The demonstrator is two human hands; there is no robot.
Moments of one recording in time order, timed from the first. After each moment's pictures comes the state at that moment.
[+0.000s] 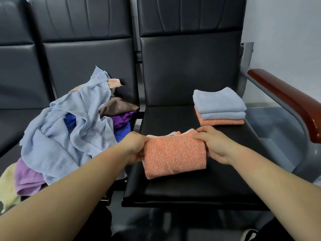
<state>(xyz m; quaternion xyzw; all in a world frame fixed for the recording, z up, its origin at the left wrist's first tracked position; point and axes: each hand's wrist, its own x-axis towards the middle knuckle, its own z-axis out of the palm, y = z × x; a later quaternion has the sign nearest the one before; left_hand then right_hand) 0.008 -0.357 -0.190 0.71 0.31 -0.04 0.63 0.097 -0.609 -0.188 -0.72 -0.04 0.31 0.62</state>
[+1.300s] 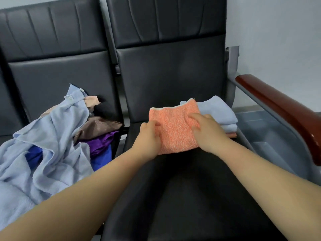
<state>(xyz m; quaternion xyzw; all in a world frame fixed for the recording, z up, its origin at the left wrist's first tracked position) 0.122 -0.404 -0.173 0.94 0.10 0.10 0.30 0.183 -0.610 -0.158 -0.93 -0.18 0.01 0.33</state>
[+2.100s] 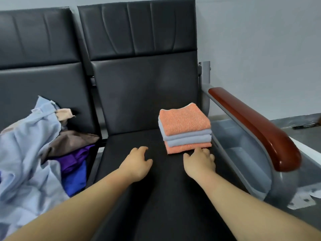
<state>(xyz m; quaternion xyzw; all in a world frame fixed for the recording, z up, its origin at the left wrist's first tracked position) 0.157 -0.424 -0.219 0.96 0.09 -0.04 0.26 0.191 -0.644 -0.224 -0.95 0.11 0.06 0.28</state>
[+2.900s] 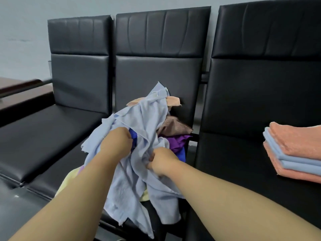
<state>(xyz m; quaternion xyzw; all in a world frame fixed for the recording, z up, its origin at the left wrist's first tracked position) -0.028 -0.104 -0.151 0.91 0.42 0.00 0.07 0.054 -0.254 -0.190 -0.88 -0.37 0.23 0.20</state>
